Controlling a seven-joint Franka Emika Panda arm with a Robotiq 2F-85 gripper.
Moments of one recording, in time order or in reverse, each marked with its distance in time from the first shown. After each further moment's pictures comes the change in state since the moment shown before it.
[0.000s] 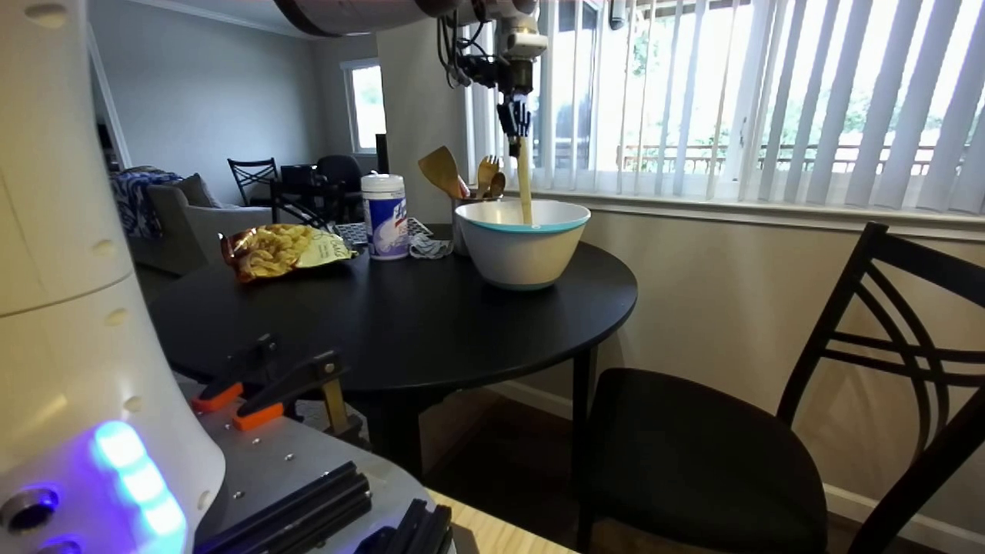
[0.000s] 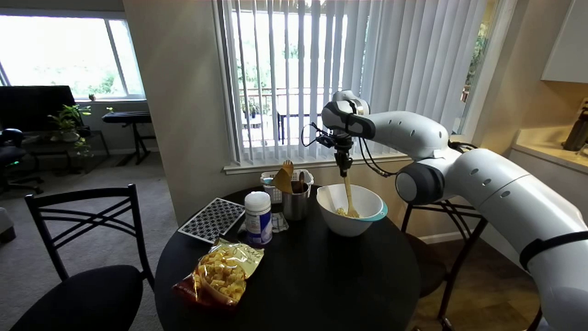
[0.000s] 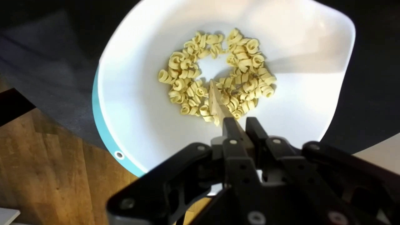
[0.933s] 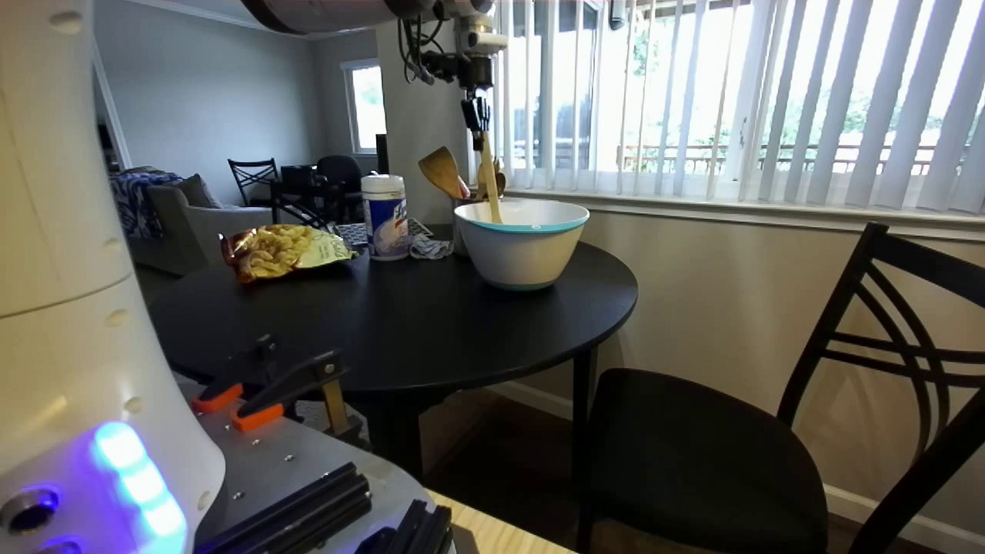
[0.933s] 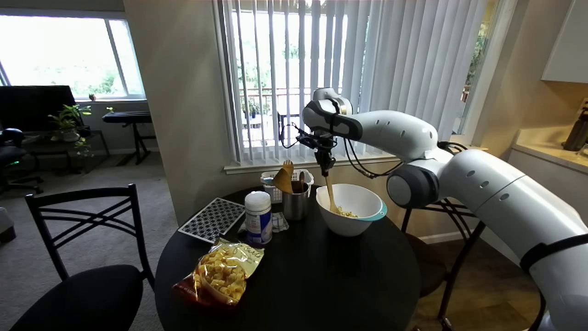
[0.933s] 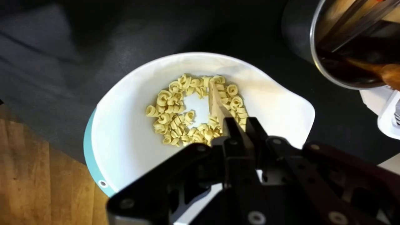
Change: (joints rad) arm 0.108 -0.013 0.008 0.000 -0.007 0.036 -0.058
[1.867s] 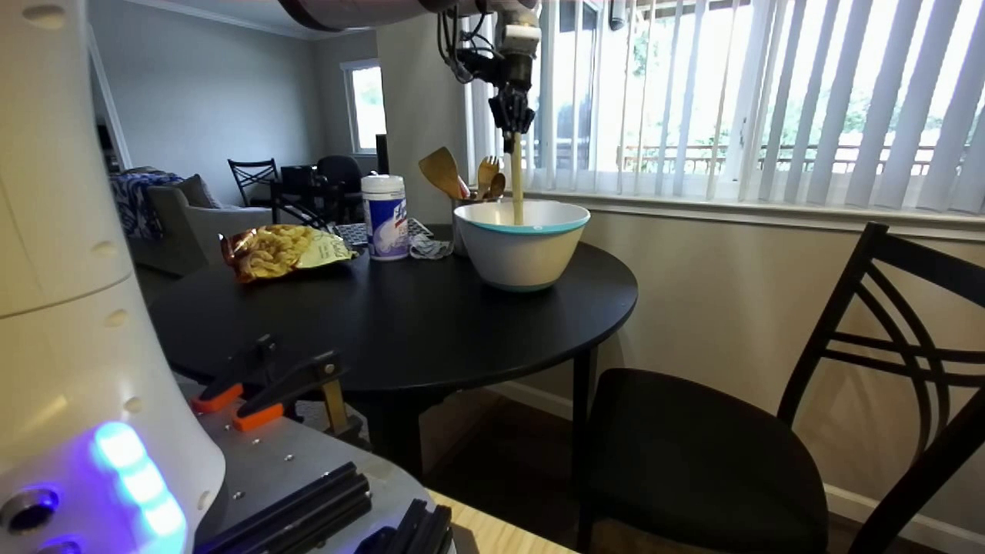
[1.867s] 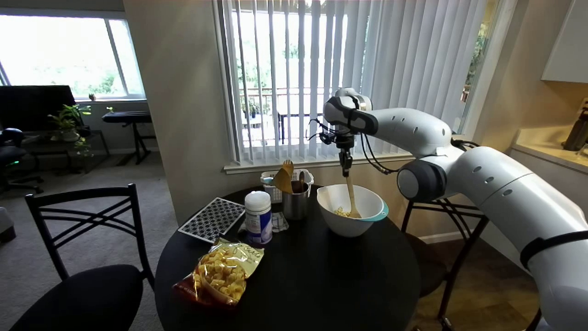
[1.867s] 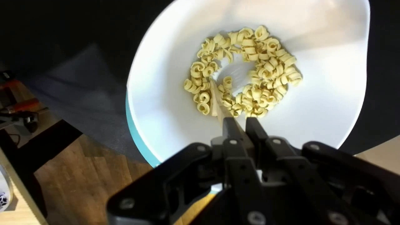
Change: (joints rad) arm -0.126 -0.004 0.009 0.000 0.031 -0.123 0.257
